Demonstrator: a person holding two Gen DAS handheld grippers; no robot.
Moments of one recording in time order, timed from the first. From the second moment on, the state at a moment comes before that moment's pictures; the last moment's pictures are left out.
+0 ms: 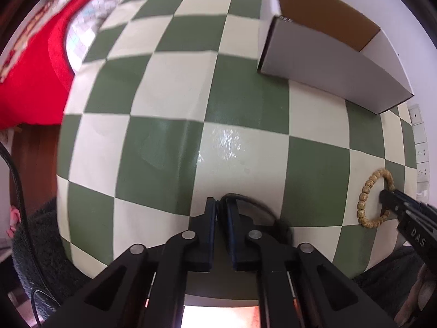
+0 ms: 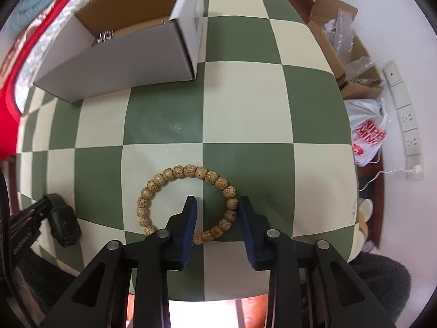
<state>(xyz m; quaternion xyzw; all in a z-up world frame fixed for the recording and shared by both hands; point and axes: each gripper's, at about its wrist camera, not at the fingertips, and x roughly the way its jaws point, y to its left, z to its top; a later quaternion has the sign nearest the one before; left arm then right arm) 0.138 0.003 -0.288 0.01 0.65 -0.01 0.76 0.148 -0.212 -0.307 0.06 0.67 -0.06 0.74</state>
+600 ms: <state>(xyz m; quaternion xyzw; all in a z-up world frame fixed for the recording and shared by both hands) 0.153 -0.044 -0.203 0.06 0.55 -0.06 0.83 0.151 -0.202 -0.234 0.07 0.60 -0.02 0.80</state>
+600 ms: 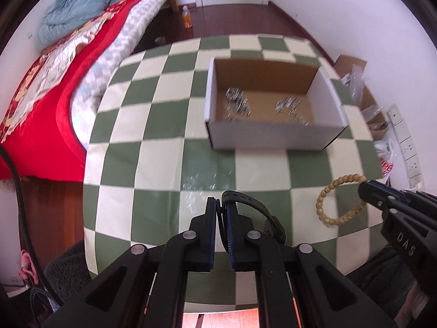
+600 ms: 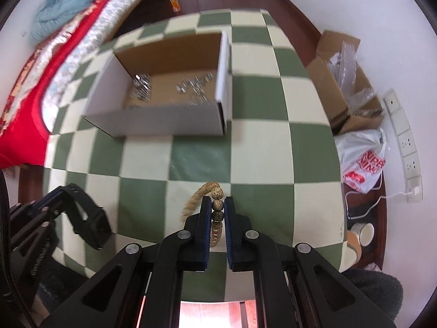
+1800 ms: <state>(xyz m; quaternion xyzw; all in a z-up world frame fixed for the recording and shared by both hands) 0.344 -0.042 -0.197 -0.02 0.61 -0.09 0.78 0.302 -0.216 -0.169 0.10 0.57 0.04 0.81</state>
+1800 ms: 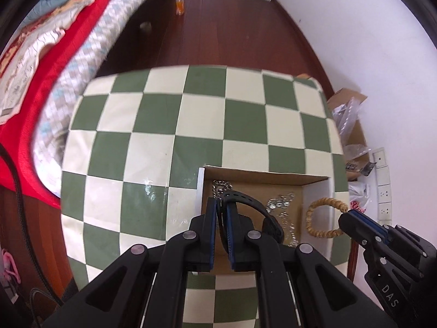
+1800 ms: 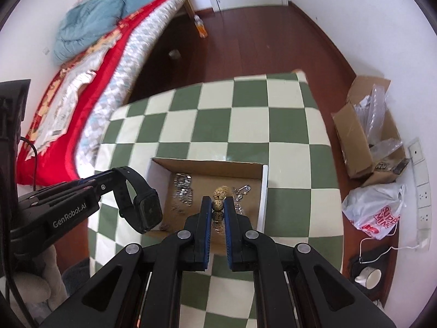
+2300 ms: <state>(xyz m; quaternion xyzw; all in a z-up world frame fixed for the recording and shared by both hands) 0.350 -0.041 -0.193 -0.02 0.60 -0.06 0.80 0.331 -0.218 -0.221 0.09 0.62 0.01 0.78</state>
